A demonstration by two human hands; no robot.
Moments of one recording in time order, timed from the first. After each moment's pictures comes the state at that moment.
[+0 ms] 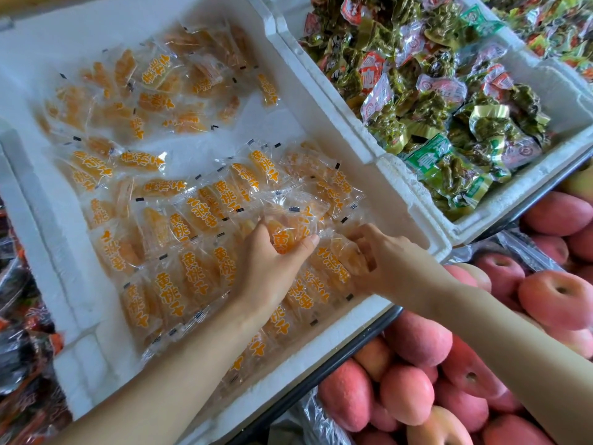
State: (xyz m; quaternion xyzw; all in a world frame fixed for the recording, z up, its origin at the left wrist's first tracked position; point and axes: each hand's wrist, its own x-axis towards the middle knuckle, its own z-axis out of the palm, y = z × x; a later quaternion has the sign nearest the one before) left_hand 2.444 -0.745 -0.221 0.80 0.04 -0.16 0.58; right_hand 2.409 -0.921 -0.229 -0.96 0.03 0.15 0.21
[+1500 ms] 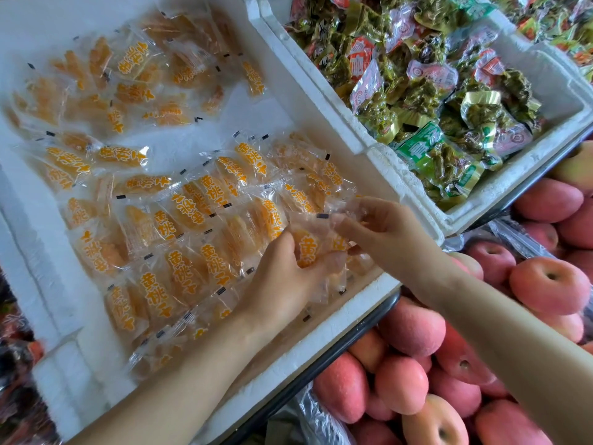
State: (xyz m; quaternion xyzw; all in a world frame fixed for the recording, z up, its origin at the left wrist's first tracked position) left_hand 2.429 -0.760 -0.217 0.76 -0.04 -0.25 0.60; right_hand 2.420 -0.912 -0.217 -0.81 0.13 0.05 0.57
